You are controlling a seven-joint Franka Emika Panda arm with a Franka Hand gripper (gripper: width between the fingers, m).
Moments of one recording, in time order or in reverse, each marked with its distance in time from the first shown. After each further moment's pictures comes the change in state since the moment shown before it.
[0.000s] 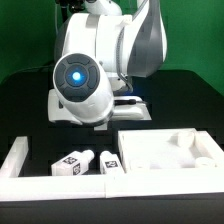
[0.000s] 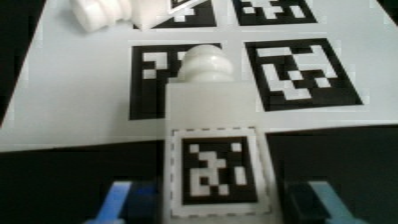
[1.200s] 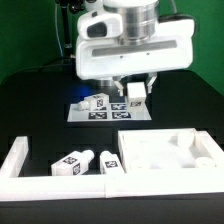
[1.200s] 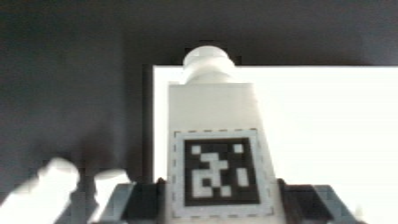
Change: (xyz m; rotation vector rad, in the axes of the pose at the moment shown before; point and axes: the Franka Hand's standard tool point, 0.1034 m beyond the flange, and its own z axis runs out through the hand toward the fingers) arm -0.007 -0.086 -0.158 -0.063 0.799 -0.117
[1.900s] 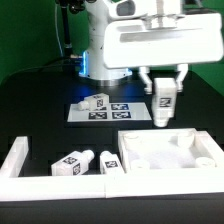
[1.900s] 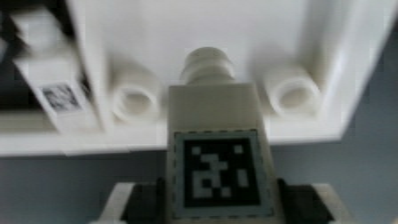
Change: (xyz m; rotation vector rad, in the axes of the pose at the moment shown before) arm 0.051 -0.057 -0.019 -0.035 0.550 0.015
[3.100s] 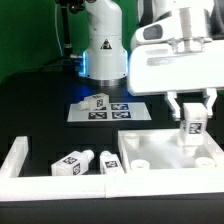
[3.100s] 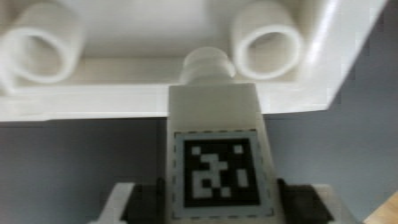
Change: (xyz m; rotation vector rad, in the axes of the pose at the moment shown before) arm 0.006 -0.026 0.047 -0.003 0.089 -0.044
